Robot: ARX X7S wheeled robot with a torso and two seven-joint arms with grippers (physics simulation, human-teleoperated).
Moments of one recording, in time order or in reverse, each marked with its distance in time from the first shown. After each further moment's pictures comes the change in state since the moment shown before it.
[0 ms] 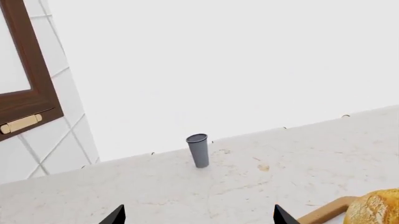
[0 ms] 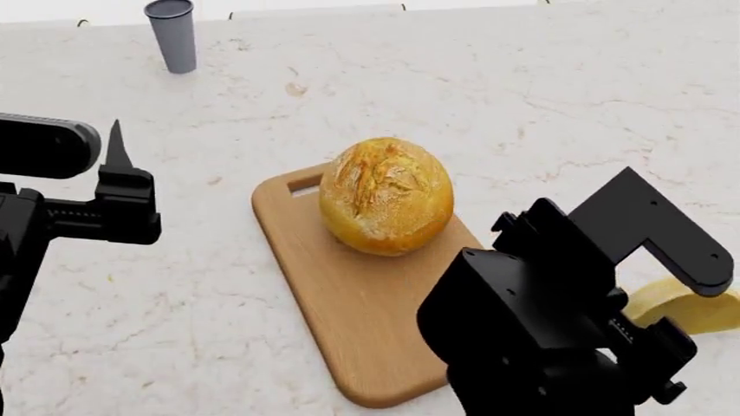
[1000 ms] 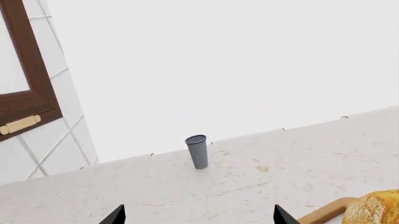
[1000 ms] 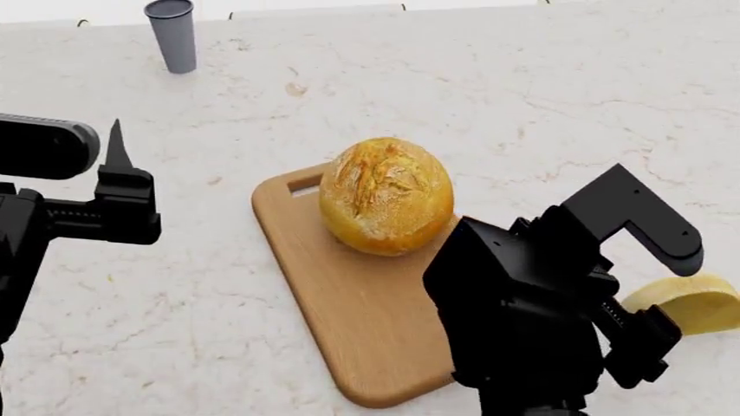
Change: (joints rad) left arm 0.001 -0.008 -0.002 0.003 -0.027 0.006 -0.017; right arm 0.224 0.017 -0.140 0.643 0.007 -0.329 -0.026
